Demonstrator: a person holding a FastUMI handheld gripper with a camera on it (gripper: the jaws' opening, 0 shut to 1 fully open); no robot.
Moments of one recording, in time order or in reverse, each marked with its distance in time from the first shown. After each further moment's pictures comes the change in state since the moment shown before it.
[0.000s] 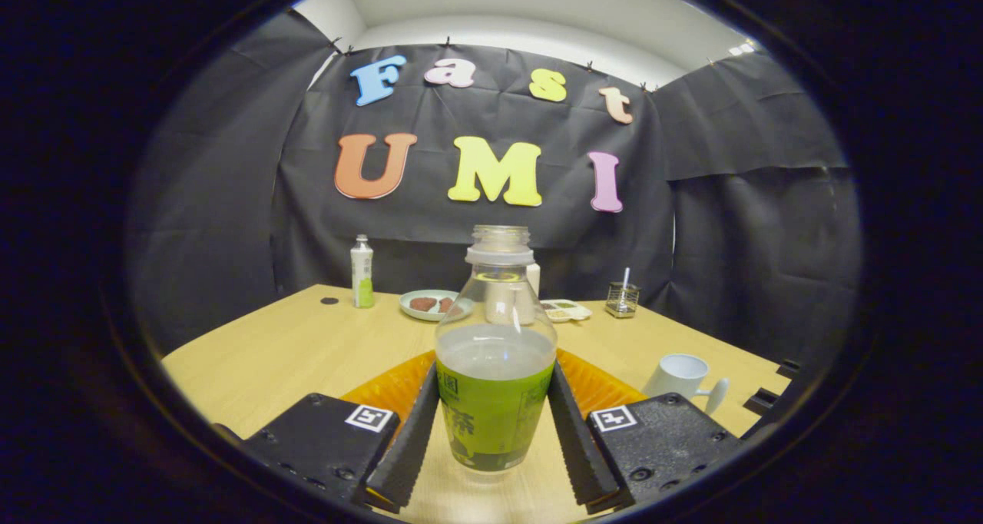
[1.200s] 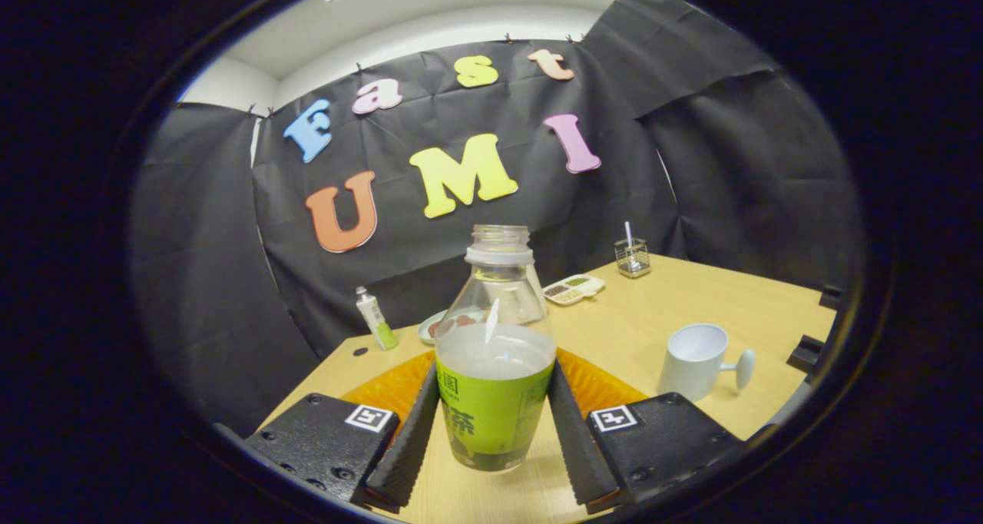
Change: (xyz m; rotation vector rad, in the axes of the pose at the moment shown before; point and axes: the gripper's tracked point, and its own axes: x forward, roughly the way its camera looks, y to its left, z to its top) arm 0.021 -0.050 0.024 0.410 0.072 0.125
